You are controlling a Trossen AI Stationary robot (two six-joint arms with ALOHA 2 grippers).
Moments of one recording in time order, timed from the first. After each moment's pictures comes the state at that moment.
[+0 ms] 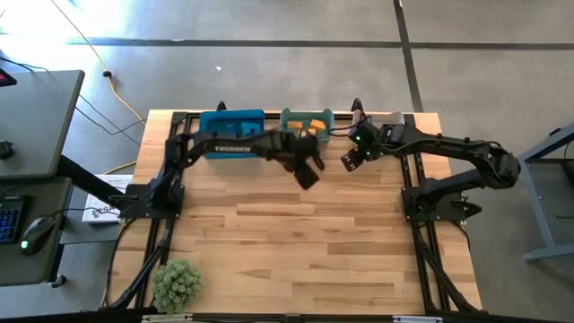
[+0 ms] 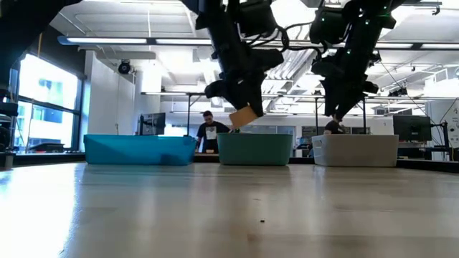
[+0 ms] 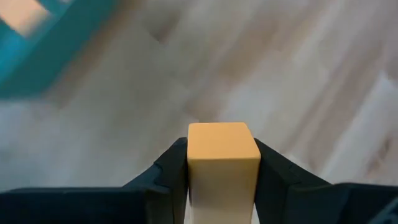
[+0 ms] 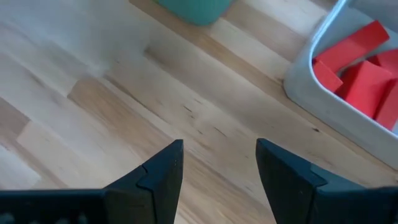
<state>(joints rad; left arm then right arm) 0.29 2.09 1.79 -0.86 -0.08 -0.44 -0.44 1.25 0.90 -0.80 0.15 0.50</state>
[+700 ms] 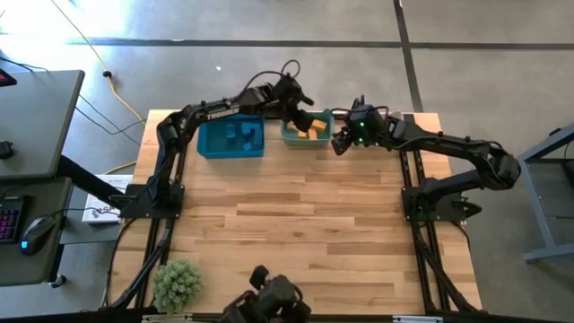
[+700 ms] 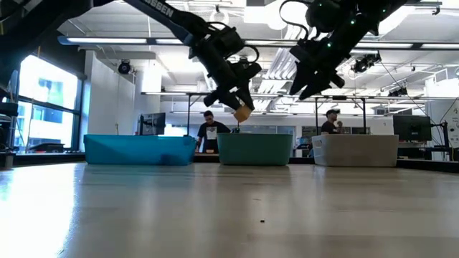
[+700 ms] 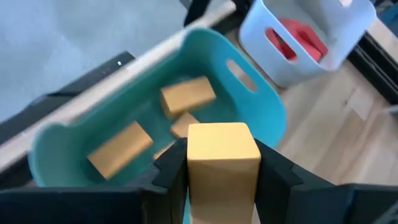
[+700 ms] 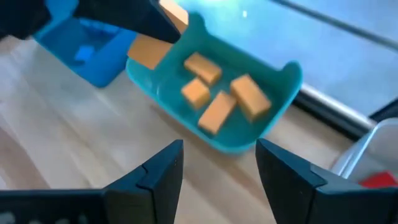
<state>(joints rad) 0.65 2.08 1.79 -0.55 0.07 -0.35 -0.50 1.25 0.90 -0.37 0.16 0.31</state>
